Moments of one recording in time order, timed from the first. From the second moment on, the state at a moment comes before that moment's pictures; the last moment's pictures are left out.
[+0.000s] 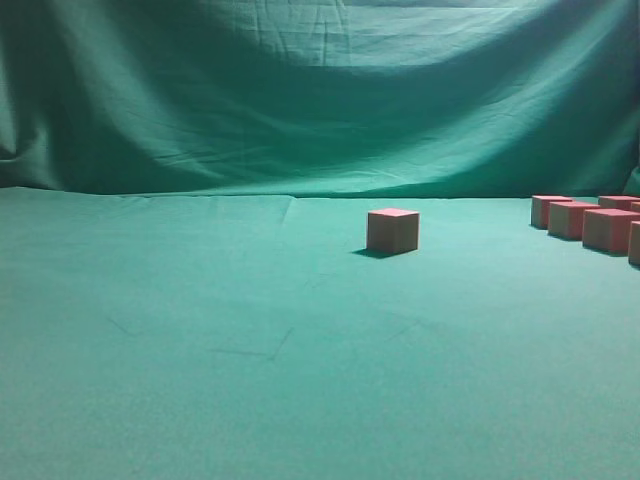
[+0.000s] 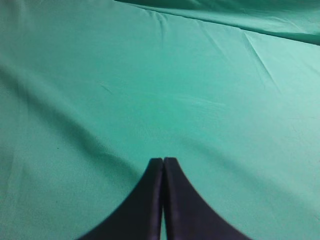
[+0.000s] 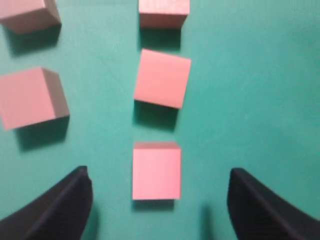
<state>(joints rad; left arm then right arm) -0.01 -0.01 0.02 -0.12 0.36 -0.08 -0.01 1.50 -0.81 -0.13 0.67 0.12</state>
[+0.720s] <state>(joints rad) -0.01 -0.01 0.02 -0.12 0.36 -0.08 -0.01 1.63 -0.81 -0.14 0.61 0.12</state>
